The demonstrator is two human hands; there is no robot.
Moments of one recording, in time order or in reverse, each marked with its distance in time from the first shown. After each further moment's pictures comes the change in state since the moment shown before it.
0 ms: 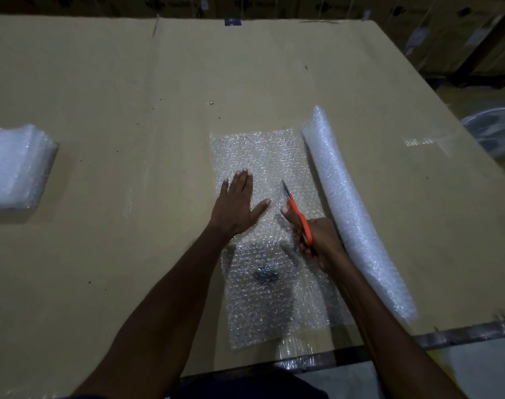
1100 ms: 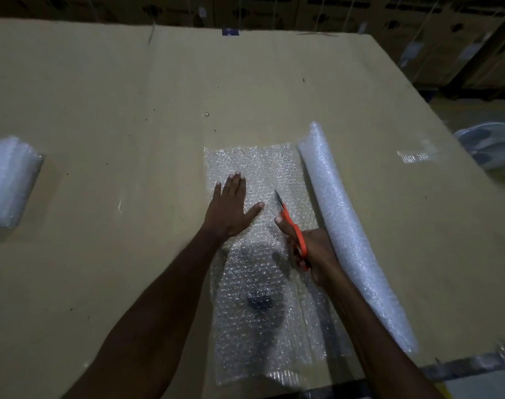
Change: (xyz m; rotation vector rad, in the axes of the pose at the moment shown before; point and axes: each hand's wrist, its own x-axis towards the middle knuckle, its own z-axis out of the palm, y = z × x) left_hand 0.038 -0.015 -0.003 -0.013 -0.018 -0.029; right_hand 0.023 -0.013 0.007 0.016 -0.013 0.019
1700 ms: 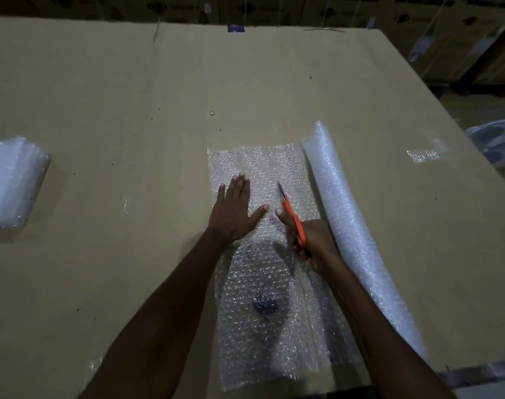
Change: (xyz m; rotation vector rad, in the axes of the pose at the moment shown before) left_hand -0.003 -0.001 0.003 0.029 0.012 -0.012; right_hand 0.017 -0.016 0.010 -0.010 -0.004 -0.023
